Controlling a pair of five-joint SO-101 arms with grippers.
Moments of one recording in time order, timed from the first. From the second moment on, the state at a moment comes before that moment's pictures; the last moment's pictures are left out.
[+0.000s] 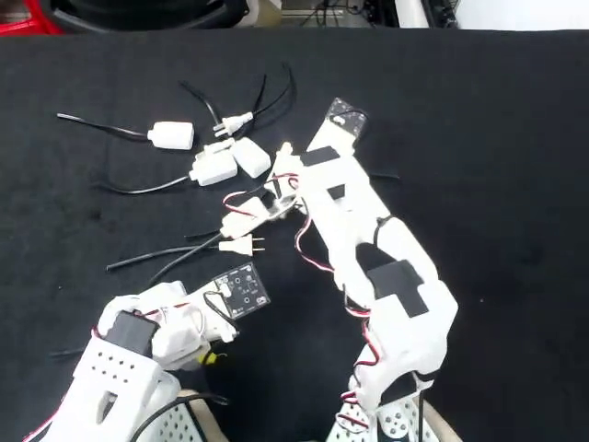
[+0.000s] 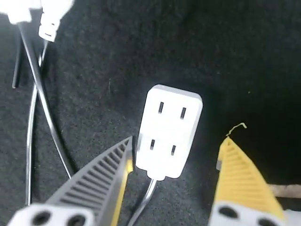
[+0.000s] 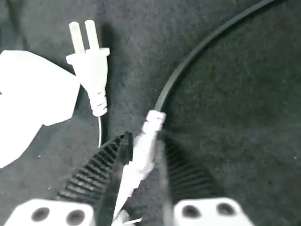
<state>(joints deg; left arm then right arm) 13.8 -72.8 81.0 71.3 -46.3 -19.7 18.4 12.0 51.4 -49.5</state>
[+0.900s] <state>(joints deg) 13.8 -72.8 81.0 71.3 -46.3 -20.2 31.6 -2.2 60.5 -49.5</state>
